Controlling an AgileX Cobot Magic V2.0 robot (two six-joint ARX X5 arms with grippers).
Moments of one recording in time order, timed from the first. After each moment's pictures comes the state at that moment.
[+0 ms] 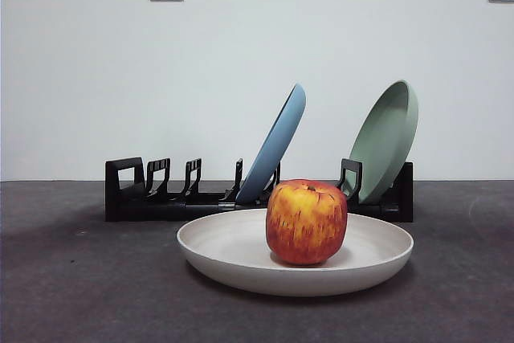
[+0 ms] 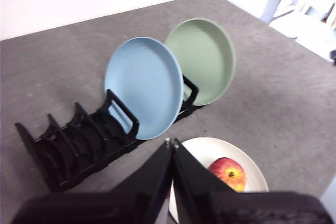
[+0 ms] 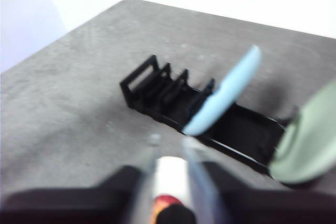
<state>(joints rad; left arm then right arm) -0.27 0.98 1.20 -0.66 0.42 0.04 0.58 0.92 1.04 -0.49 -0.08 0.04</state>
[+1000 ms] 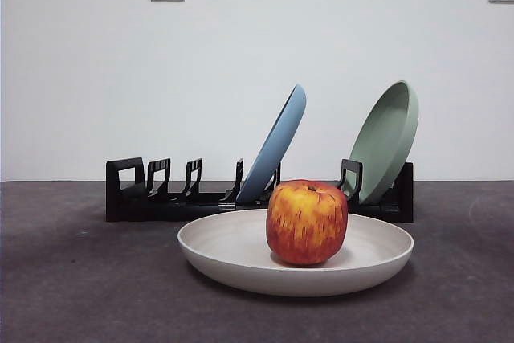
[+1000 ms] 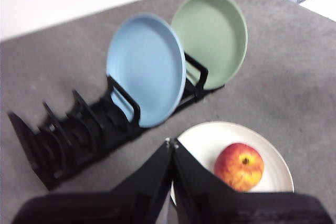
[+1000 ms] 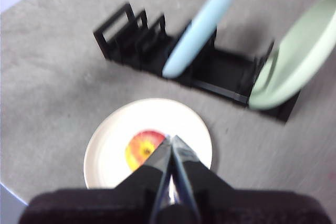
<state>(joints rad) -0.53 0.91 0.92 -0.43 0.10 -0.01 0.58 0.76 0.87 -0.62 -0.02 0.09</state>
